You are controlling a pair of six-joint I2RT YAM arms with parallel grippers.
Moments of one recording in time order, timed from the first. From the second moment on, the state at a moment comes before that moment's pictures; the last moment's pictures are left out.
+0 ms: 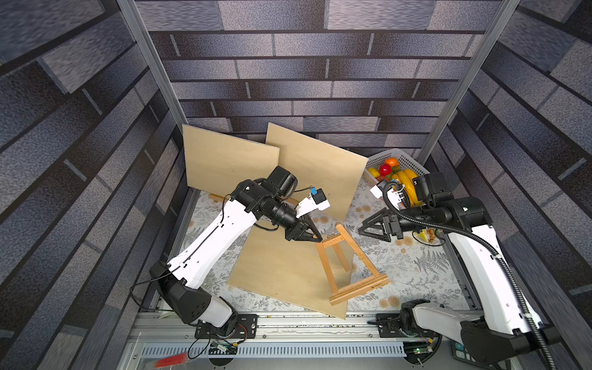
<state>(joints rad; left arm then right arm) -0.63 1.49 1.68 -1.26 0.94 0.41 0.26 1.18 1.49 -1.38 -1.02 -0.21</state>
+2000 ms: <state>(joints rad) -0.32 0.95 1.04 -0.47 0.56 -0.37 0.38 0.55 0.55 -0.32 0.11 0.09</state>
